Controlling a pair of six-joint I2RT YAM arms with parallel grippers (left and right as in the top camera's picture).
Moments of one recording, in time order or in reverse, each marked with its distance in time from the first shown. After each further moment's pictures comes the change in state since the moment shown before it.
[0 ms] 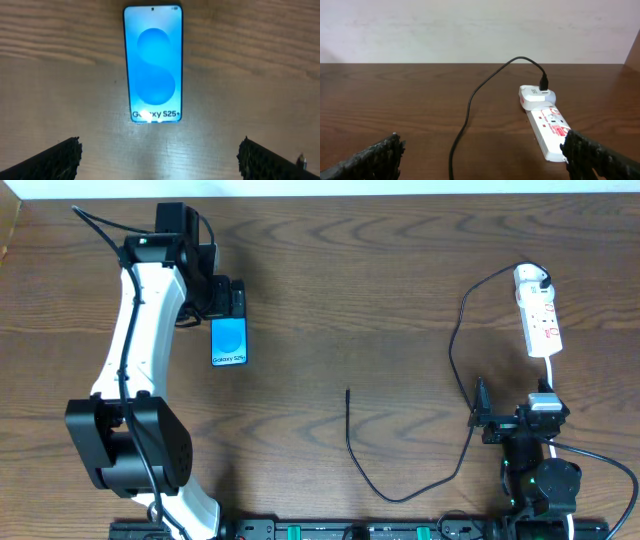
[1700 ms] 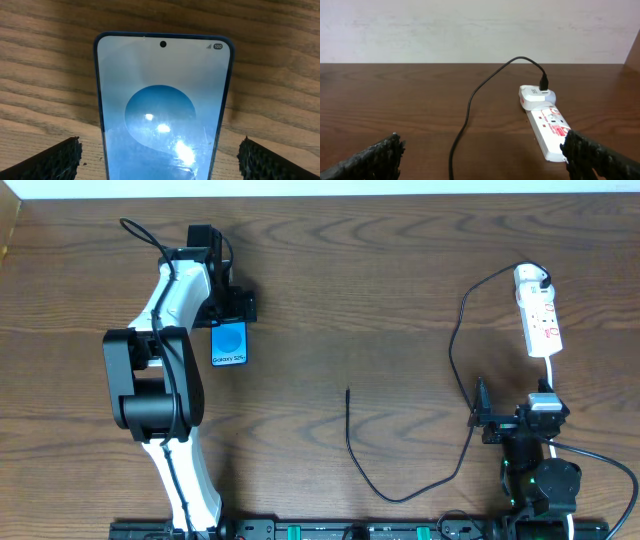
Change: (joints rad) left arm 0.000 0.307 -0.037 0.265 -0.043 -0.060; right arm 0.000 0.000 0.000 0.000 0.000 0.000
